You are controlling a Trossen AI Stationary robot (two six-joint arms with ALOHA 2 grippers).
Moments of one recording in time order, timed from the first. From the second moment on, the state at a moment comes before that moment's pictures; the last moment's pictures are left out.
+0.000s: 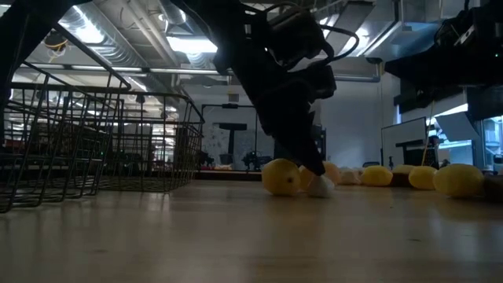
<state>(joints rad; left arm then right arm) 0.01 2.16 1.54 -0.36 0.07 0.08 0.03 0.22 0.01 0.30 0.20 0.21</state>
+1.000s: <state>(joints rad) -0.01 1.84 1.57 -0.52 -0.07 0.05 0.03 0.22 0.01 0.28 0.20 0.21</state>
